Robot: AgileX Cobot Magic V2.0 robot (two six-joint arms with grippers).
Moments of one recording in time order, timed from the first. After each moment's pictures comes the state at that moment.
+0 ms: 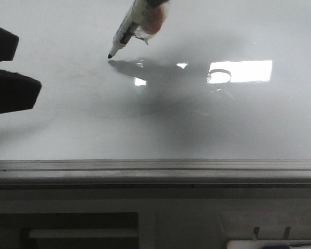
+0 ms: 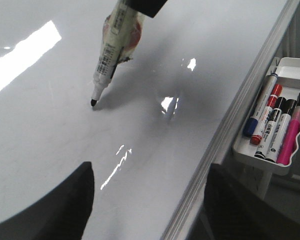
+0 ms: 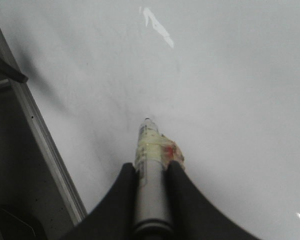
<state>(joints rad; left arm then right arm) -0.83 0.79 -0.35 0.39 -0.05 0.00 0.81 1.24 -1.10 -0.03 0.55 -0.32</state>
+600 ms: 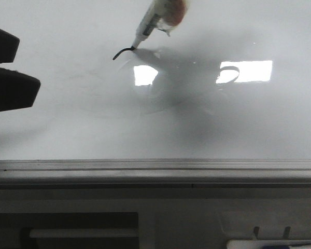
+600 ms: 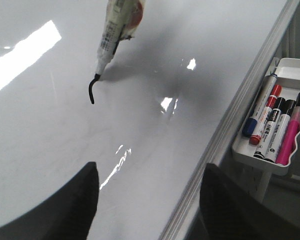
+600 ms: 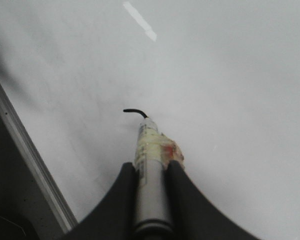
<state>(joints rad) -0.83 0.79 -0.35 0.39 -0.05 0.00 0.78 1.21 -1.10 -0.13 0.61 -0.20</state>
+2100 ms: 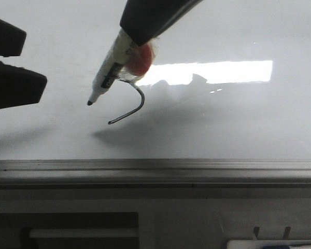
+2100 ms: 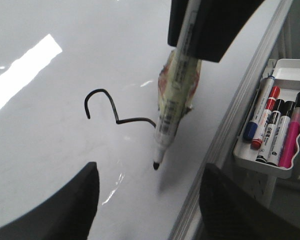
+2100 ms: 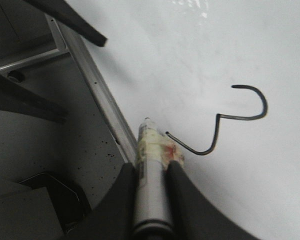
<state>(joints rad) -0.83 0.81 -0.35 0.46 -0.11 0.00 0.96 1.23 -1.06 -0.05 0.65 -0.18</state>
